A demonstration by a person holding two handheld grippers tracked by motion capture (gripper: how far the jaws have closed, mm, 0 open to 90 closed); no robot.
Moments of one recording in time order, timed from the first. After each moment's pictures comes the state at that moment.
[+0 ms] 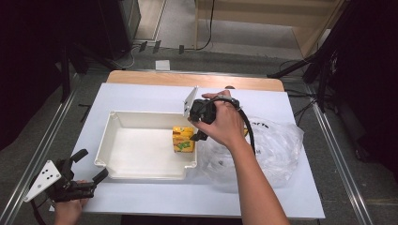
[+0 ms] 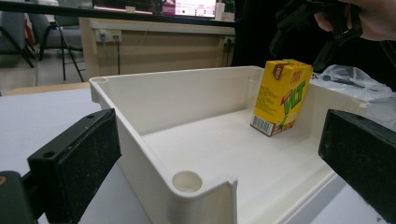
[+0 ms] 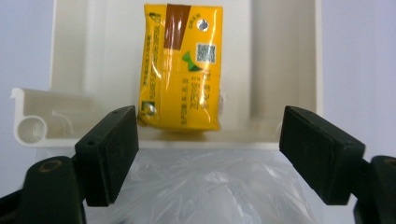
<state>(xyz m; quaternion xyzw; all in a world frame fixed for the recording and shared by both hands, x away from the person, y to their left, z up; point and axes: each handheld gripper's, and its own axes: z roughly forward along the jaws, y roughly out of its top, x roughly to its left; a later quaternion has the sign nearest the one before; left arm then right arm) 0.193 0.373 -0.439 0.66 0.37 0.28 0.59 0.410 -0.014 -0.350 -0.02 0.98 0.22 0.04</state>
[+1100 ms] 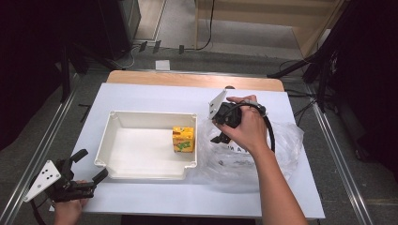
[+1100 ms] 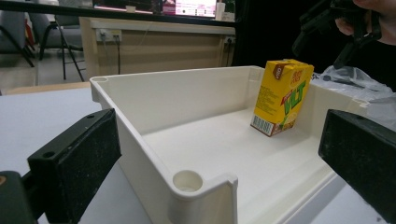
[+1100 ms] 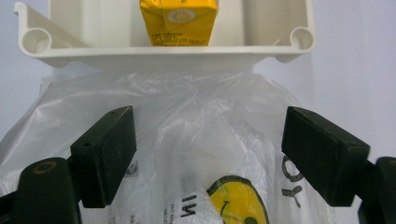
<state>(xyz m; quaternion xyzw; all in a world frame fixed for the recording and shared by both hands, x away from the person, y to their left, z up) 0.193 0.373 -0.439 0.66 0.37 0.28 0.59 0.403 -0.080 -0.356 0.01 0.97 0.23 0.05</state>
